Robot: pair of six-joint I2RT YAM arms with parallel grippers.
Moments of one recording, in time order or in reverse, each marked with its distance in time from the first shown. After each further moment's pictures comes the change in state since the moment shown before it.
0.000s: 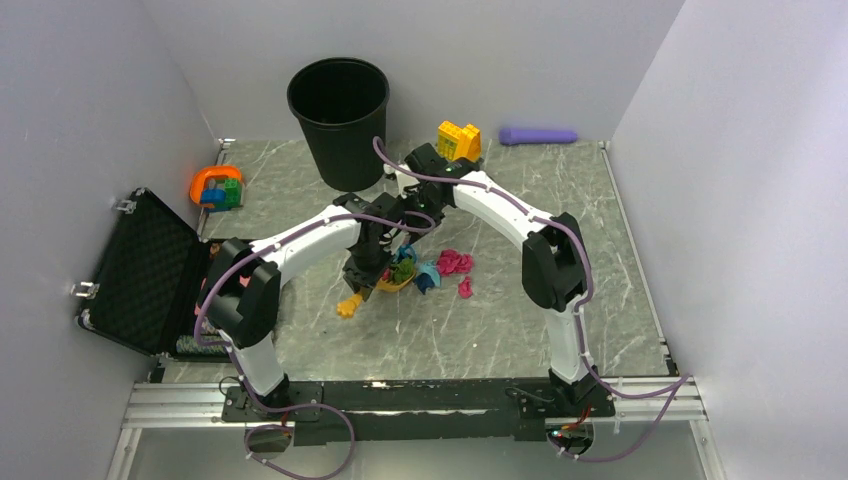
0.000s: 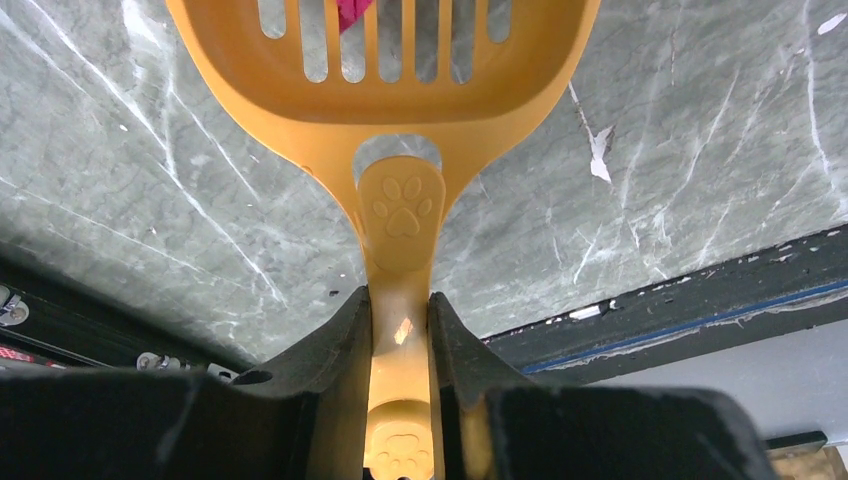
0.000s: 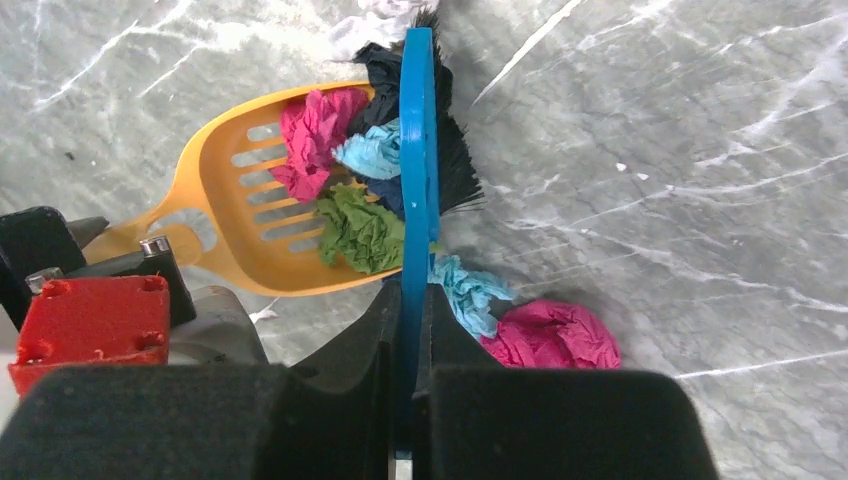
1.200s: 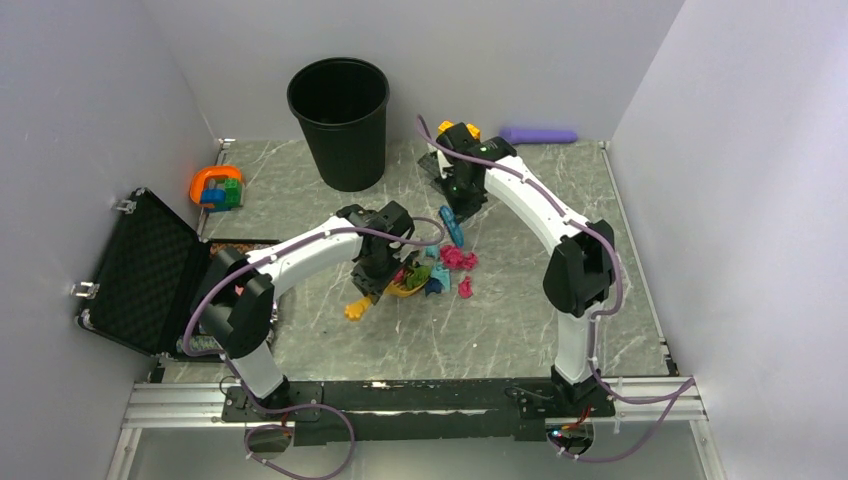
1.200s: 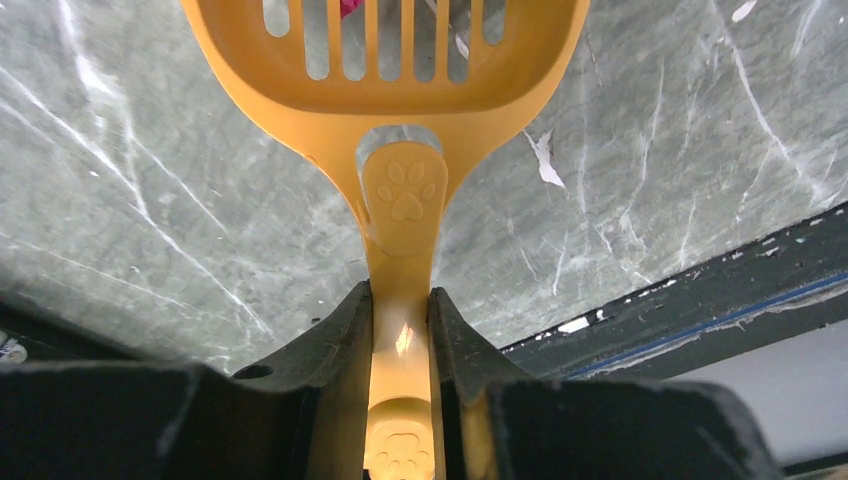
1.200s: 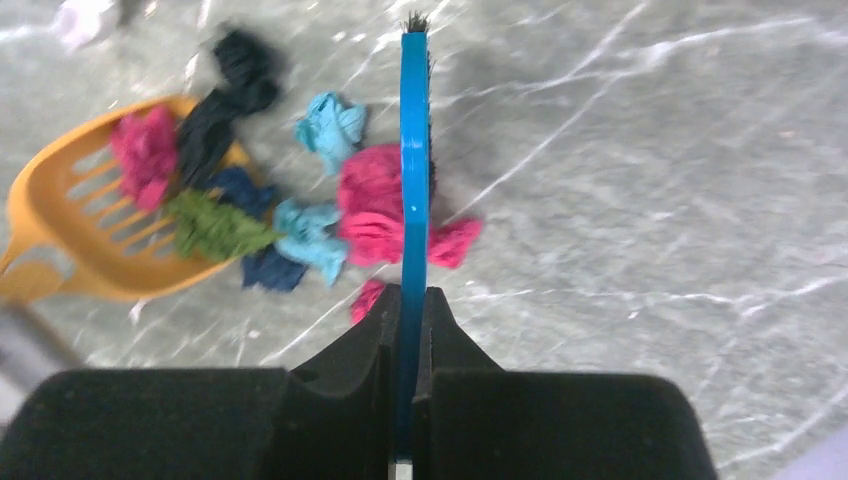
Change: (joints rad) left arm -0.076 -0.062 -0.055 0.098 -0.005 0.021; right arm -0.111 -0.139 0.018 -0.228 0.252 0.072
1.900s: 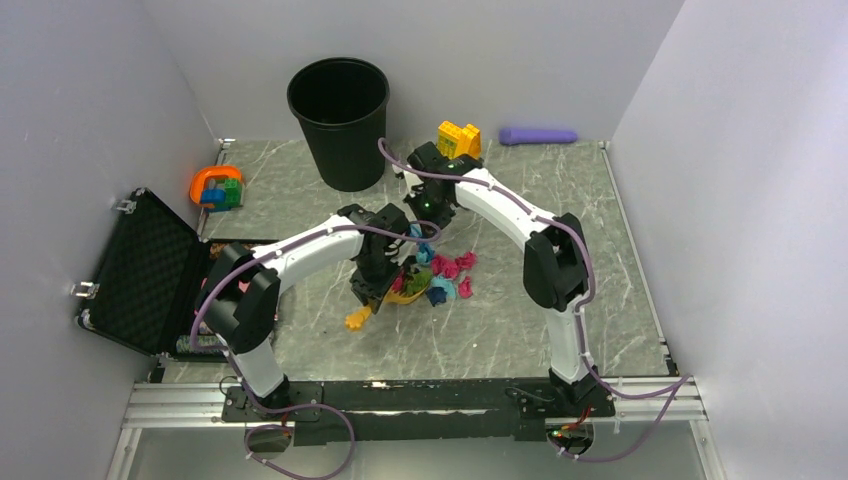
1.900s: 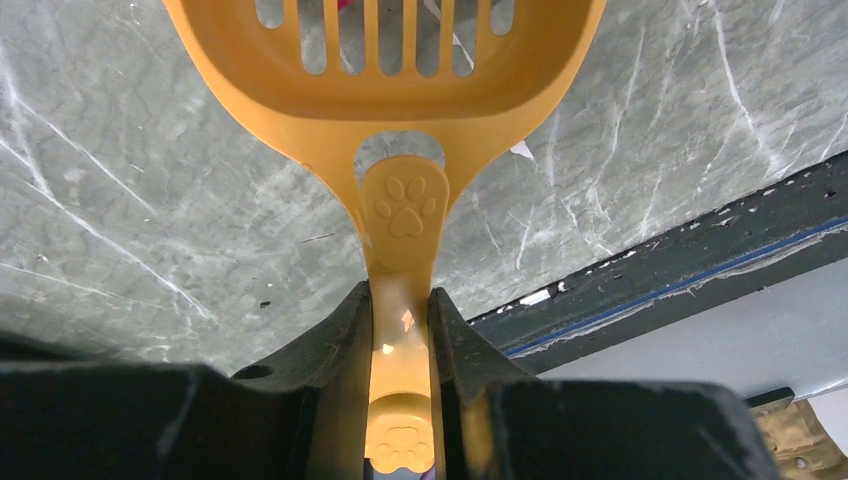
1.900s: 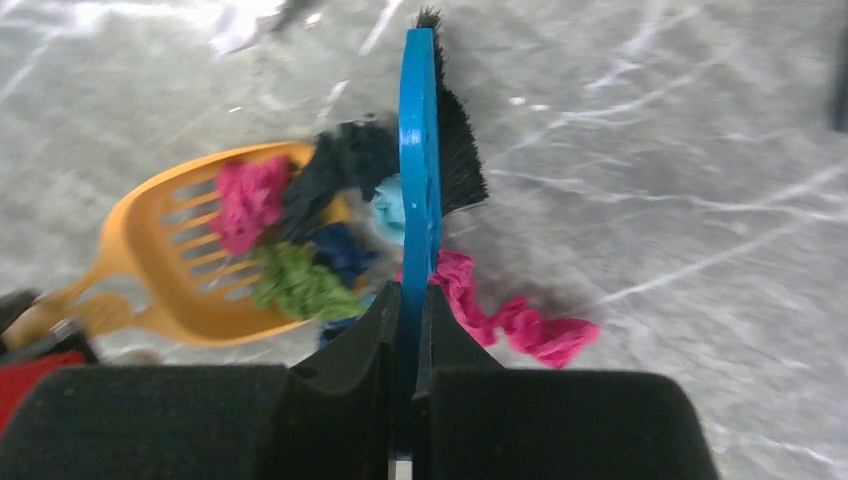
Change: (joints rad) left arm 0.020 0.030 -0.016 -0.043 0.112 -0.048; right arm 0.092 0.144 0.018 0.136 -0.046 -0.057
